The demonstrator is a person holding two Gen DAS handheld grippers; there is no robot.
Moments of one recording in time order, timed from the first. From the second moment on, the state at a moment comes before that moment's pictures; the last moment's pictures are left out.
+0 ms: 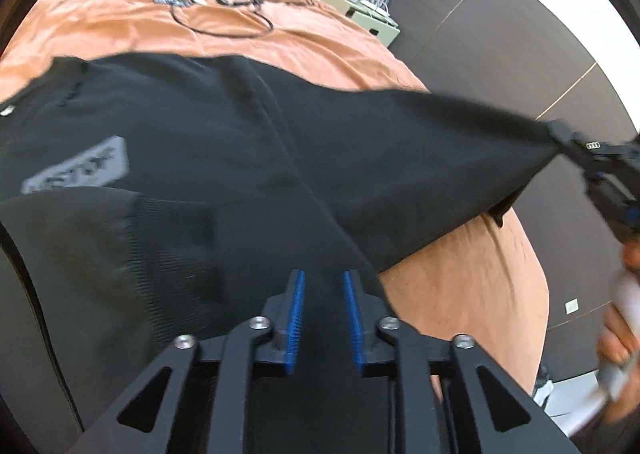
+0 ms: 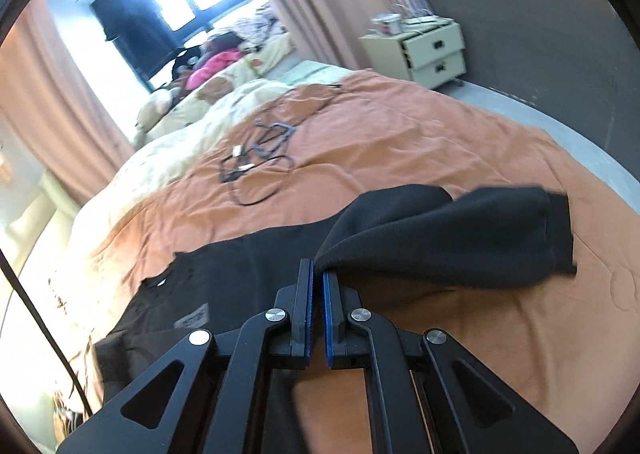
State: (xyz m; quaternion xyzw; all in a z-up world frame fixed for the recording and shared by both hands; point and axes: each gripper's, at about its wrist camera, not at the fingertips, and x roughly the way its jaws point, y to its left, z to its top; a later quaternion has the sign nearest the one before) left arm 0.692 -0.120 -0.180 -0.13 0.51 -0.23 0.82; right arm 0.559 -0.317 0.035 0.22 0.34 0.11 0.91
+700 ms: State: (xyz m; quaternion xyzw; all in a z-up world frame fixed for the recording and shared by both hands) left arm 0.668 0.008 -0.129 -0.16 0.49 -0.15 0.84; right arm 0.561 -0.231 -0.003 0.29 0.36 0.28 0.84
